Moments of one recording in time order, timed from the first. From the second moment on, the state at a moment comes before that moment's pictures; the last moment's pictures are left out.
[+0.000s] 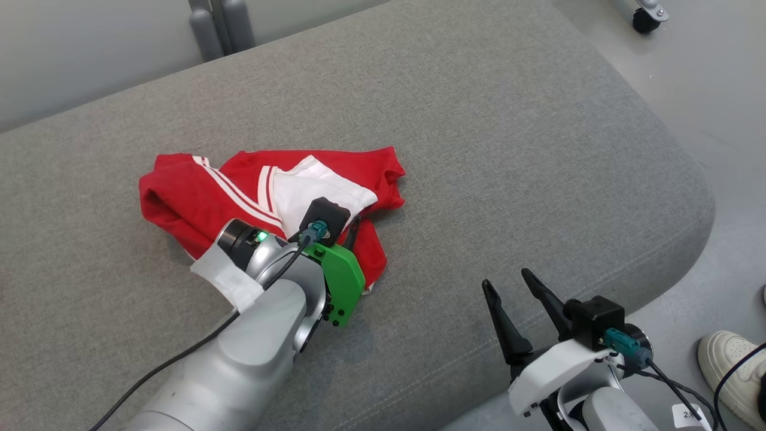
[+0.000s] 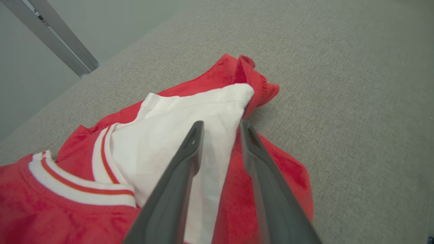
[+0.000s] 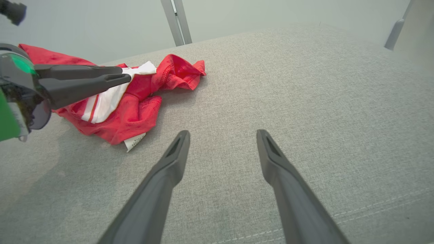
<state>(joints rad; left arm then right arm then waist) -0.77 0.08 -0.94 0.91 -0.52 0.05 -0.08 -0.13 -0.05 0.25 0.30 0.22 0.13 -0.19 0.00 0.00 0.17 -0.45</state>
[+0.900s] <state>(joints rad) -0.85 0.07 -0.85 0.96 -0.63 0.10 -0.19 -0.13 -0.05 0.22 0.31 0.22 0.13 -0.20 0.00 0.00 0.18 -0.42</state>
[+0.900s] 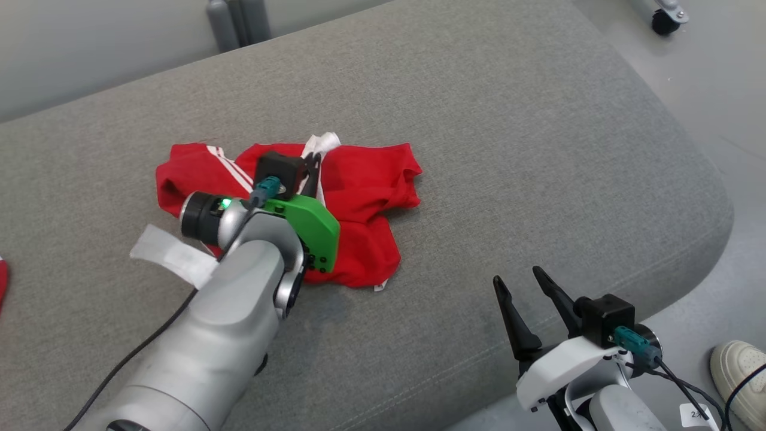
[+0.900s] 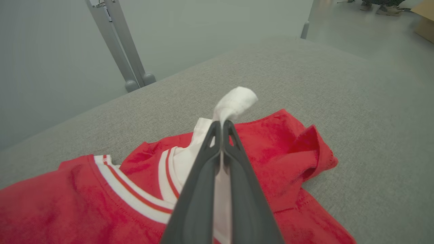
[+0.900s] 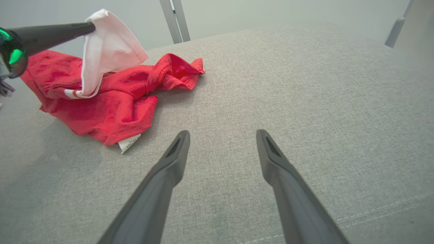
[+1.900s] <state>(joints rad) -0.30 0.39 -0.48 0.39 -0.79 0.39 -0.26 -0.09 -0.05 0.17 0.26 0.17 0.13 -0.14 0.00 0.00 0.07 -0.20</state>
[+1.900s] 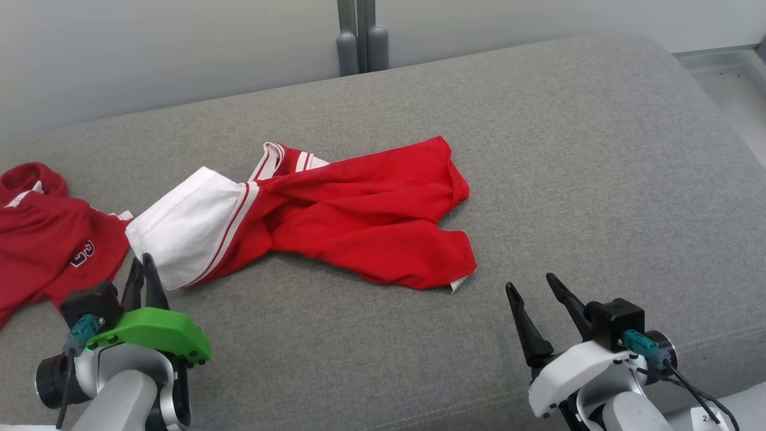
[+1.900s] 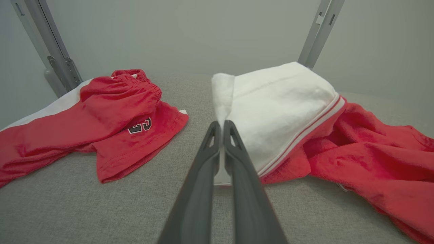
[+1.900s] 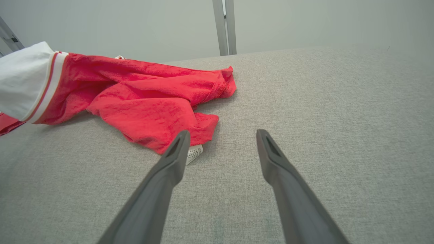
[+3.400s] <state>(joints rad) 0.21 0.05 -0.02 -0.08 -0.34 0.17 -0.26 0.06 -0.05 0.00 0.26 0.24 0.13 -0.14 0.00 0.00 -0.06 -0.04</state>
